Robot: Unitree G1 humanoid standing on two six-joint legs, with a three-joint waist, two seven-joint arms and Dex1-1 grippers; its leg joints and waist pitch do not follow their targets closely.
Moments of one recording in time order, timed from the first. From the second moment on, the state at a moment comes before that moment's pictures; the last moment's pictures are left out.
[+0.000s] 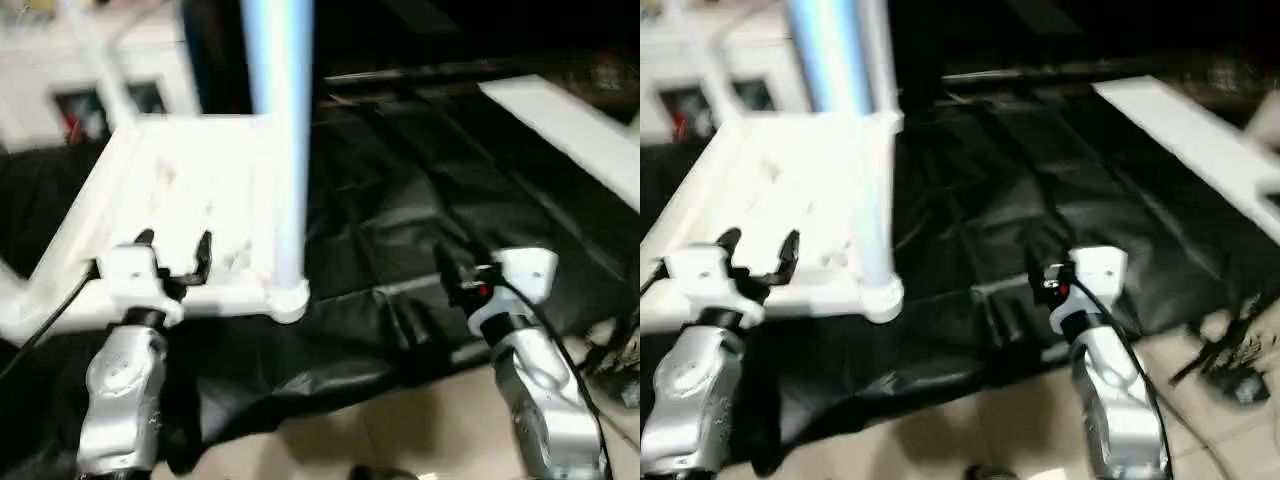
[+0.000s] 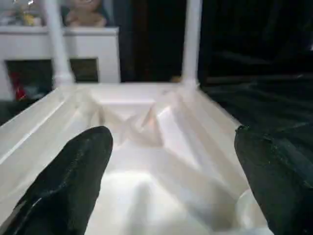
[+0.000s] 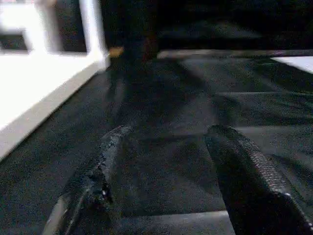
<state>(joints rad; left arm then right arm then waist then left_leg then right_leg) -0.08 0.12 0.19 0.06 -0.11 -0.06 -0.18 -0.09 -0.15 -0.09 -0.02 0.16 0.16 0.28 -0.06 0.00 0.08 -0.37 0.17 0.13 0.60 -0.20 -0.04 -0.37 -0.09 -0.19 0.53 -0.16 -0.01</state>
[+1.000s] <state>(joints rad) -0.05 0.05 0.09 -0.01 -0.02 -0.05 -0.08 -0.14 -0.12 -0.03 0.04 0.19 0.15 0.35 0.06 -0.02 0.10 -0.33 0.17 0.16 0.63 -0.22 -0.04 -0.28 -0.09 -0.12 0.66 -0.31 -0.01</state>
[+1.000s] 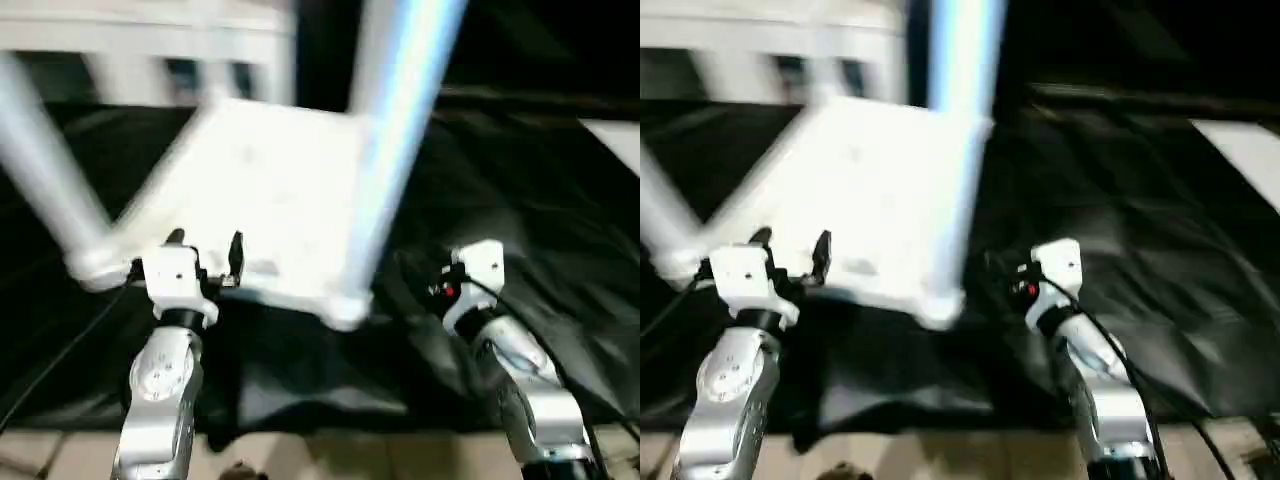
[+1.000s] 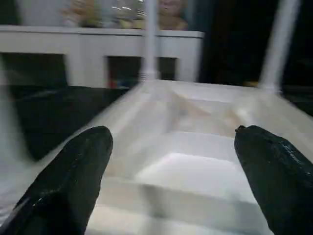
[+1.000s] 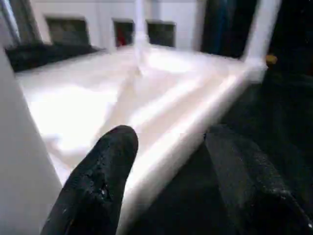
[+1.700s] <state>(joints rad) -0.16 0.04 0.04 0.10 -0.03 -0.03 -0.11 -0.15 -0.17 -0.09 0.09 0.18 0.15 0.30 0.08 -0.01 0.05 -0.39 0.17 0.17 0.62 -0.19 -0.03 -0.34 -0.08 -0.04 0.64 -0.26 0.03</state>
